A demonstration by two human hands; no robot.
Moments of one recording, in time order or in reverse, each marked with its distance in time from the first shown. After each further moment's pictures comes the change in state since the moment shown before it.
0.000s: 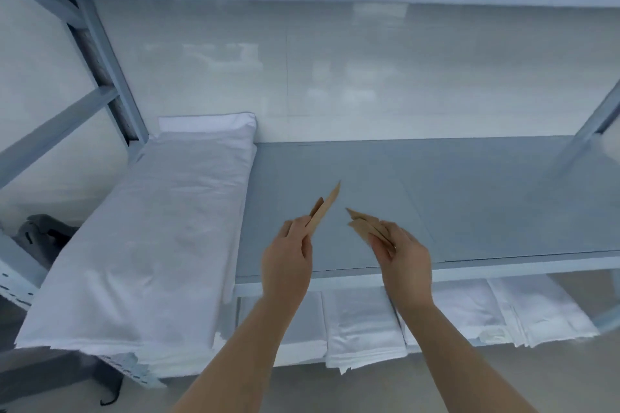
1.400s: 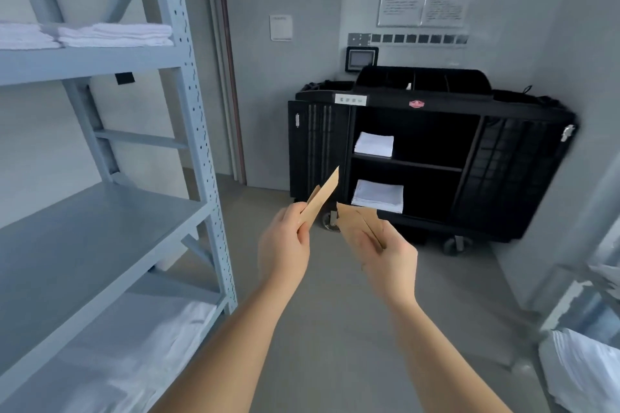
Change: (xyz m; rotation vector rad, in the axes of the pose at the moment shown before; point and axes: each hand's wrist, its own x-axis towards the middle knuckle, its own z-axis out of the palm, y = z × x) left_hand -0.358 0.741 0.365 -0.659 -0.575 0.803; right_hand -0.315 0.321 -0.723 -0.108 1.011 0.580
